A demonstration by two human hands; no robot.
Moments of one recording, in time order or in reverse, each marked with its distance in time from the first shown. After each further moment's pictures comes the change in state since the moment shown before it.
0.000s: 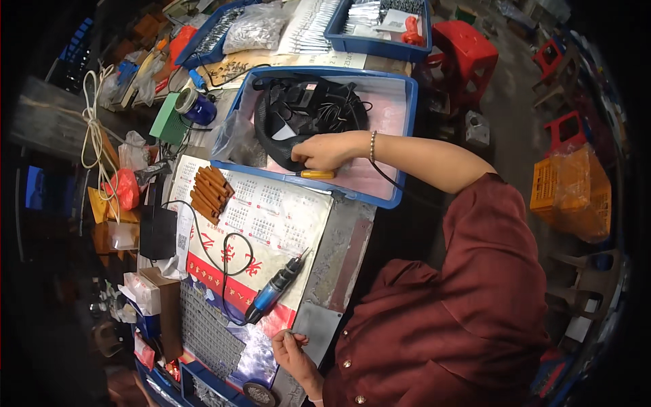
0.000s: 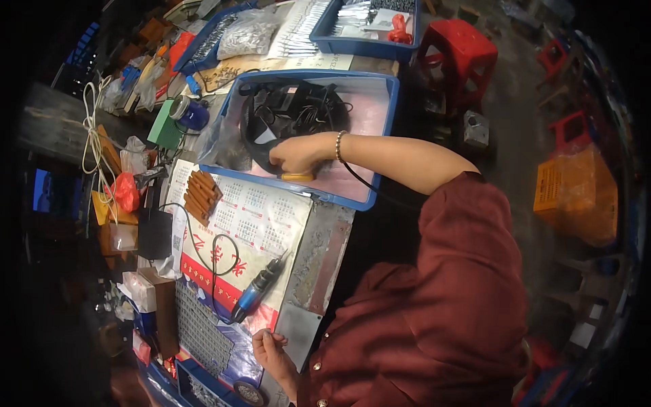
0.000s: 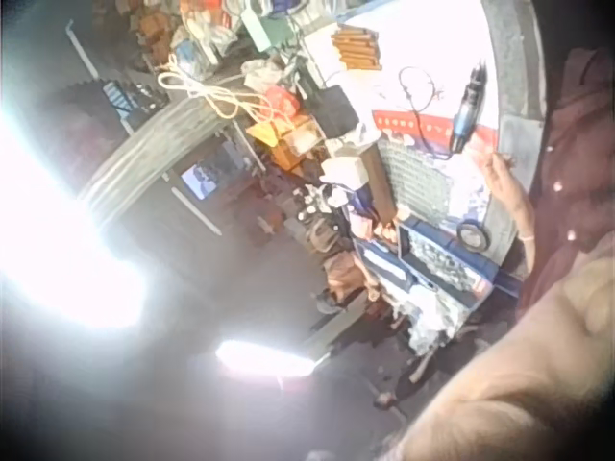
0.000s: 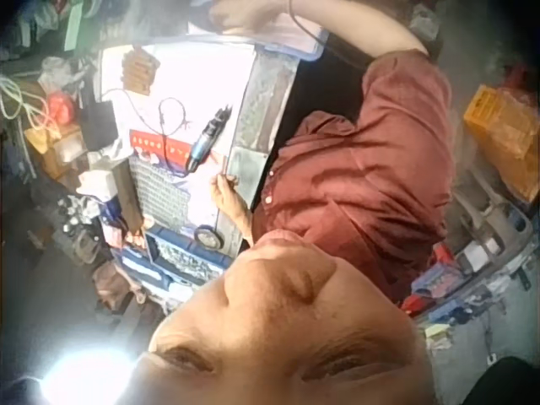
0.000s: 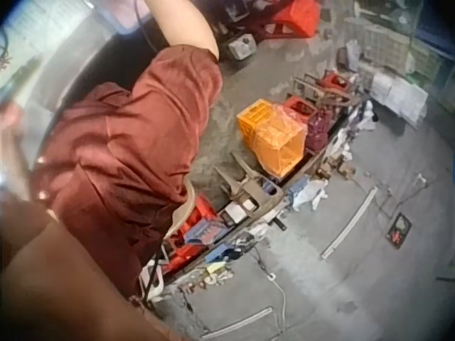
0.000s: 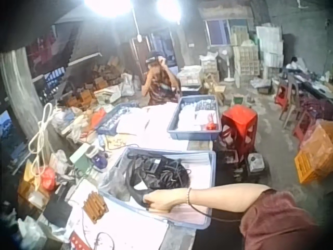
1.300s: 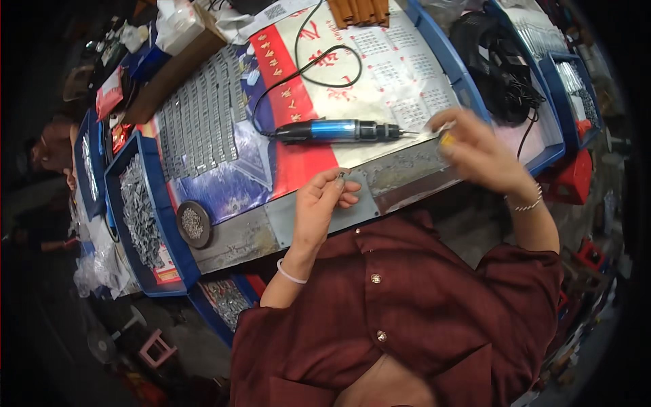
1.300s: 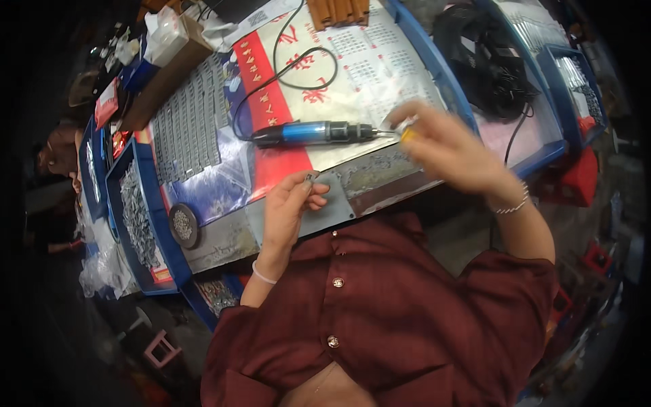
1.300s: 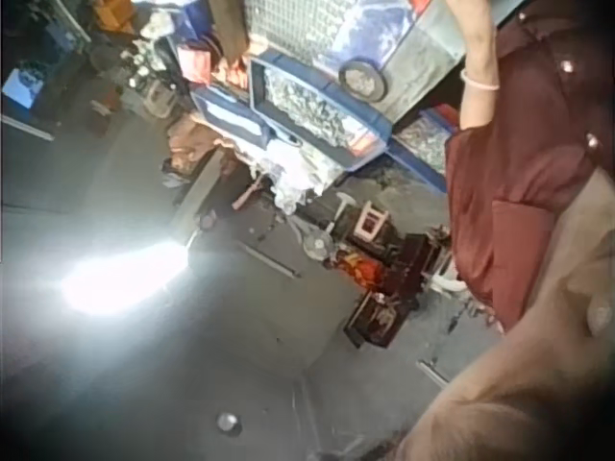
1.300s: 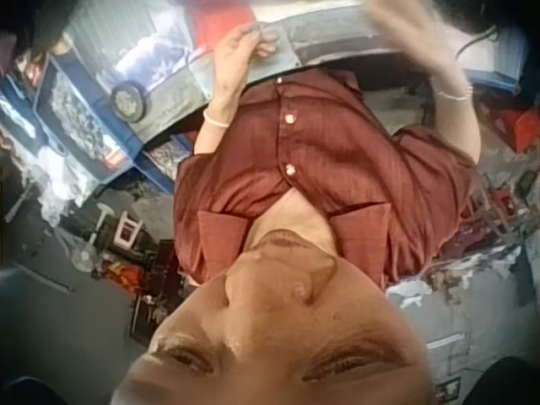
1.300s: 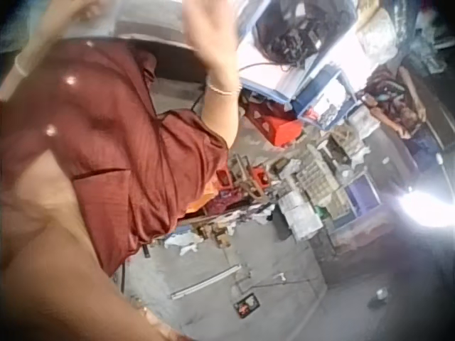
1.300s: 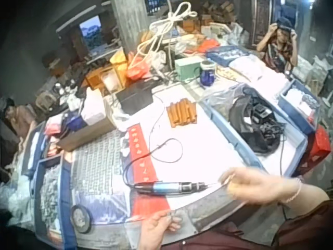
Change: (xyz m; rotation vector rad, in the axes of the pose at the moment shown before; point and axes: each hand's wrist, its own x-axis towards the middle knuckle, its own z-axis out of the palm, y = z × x) left_hand 0.019 -0.012 0.014 -0.392 -0.096 -0.272; right_hand -0.058 -0.157 0.054 0.519 -0.388 0.079
